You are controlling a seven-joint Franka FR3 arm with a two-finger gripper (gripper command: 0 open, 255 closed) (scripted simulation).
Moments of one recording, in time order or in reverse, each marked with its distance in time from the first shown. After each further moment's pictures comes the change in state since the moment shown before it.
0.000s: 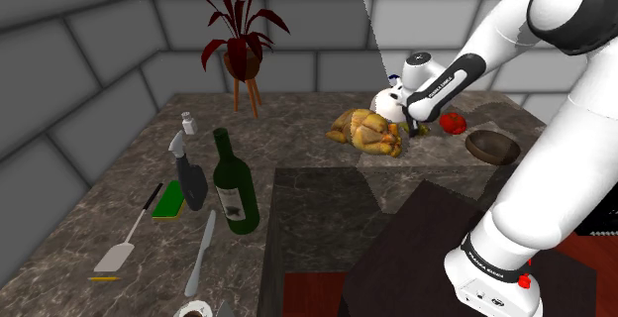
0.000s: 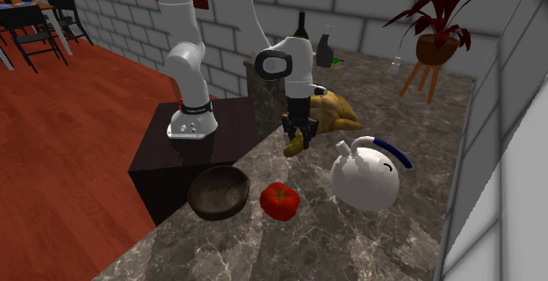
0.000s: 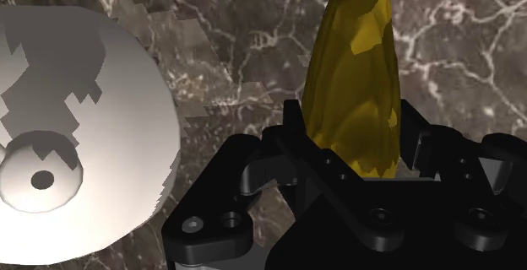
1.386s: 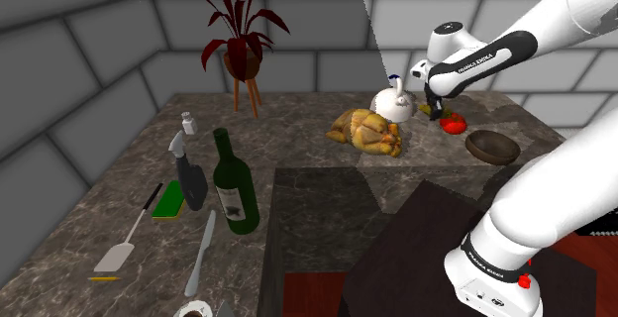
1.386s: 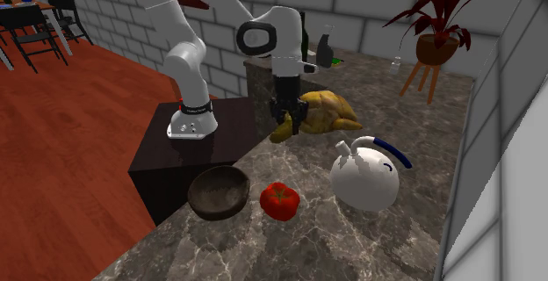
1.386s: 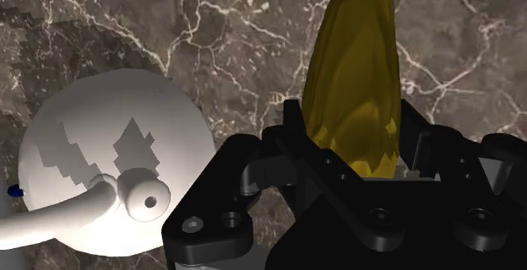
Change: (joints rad) arm -0.045 -0.281 -0.030 -0.007 -0.019 -0.232 -0.148
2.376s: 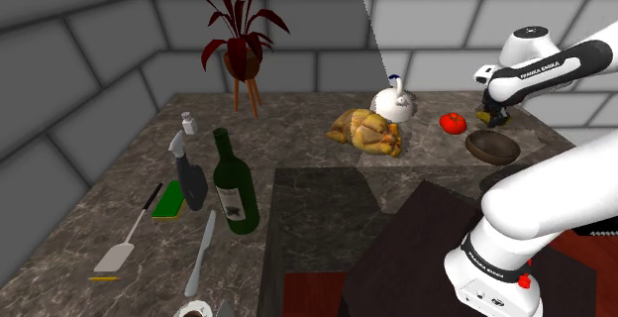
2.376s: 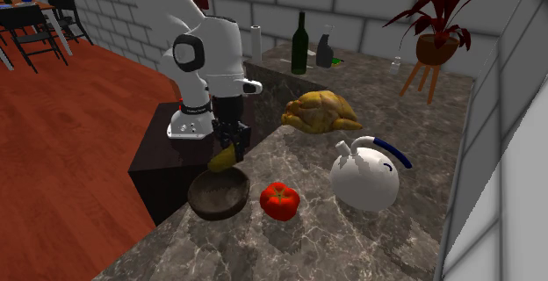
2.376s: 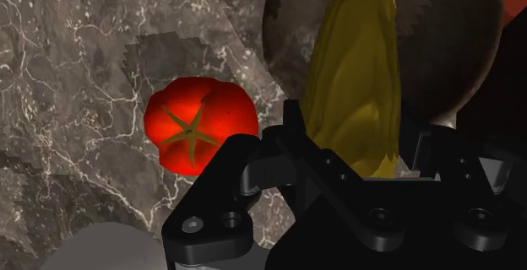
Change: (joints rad) arm -0.202 -0.155 -0.266 -0.078 -0.138 0.075 -0.344
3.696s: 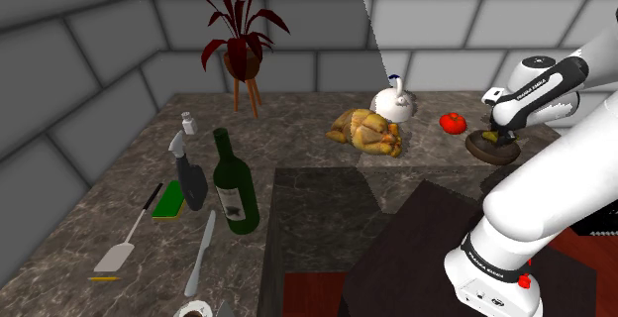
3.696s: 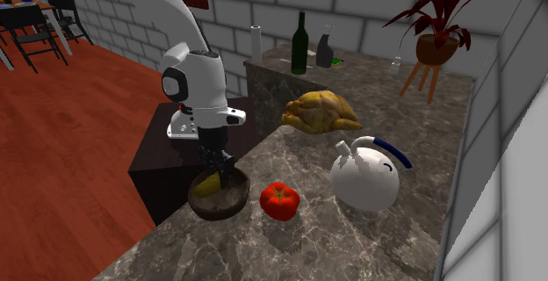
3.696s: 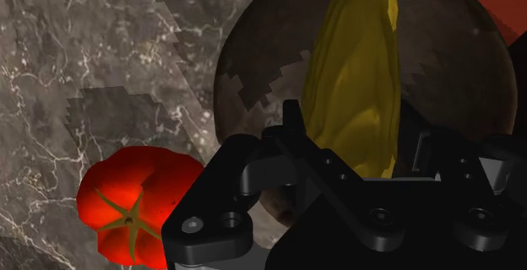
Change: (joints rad) arm 0.048 0.233 -0.236 -0.039 0.019 0.310 -0.105
